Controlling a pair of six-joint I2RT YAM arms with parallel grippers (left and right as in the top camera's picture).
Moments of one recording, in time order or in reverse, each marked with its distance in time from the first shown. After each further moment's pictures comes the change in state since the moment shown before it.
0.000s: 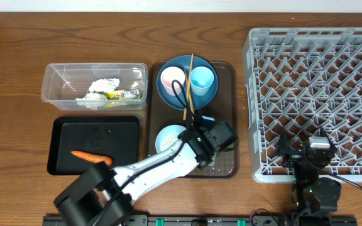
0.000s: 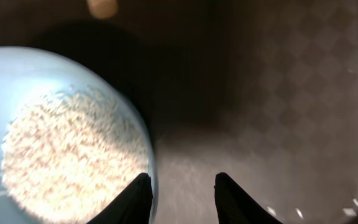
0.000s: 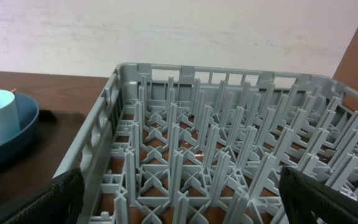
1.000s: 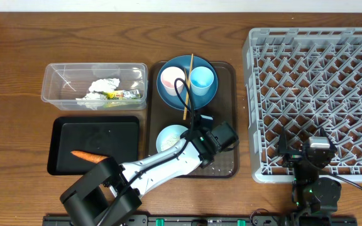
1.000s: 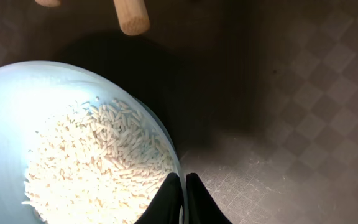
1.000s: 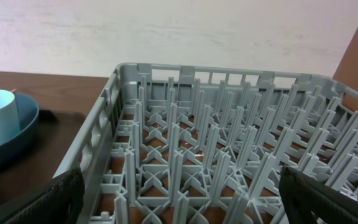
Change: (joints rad) left arm 0.000 0.041 0.000 0.005 -0.077 0.000; right arm 0.000 0.000 0.000 0.000 0.000 0.000
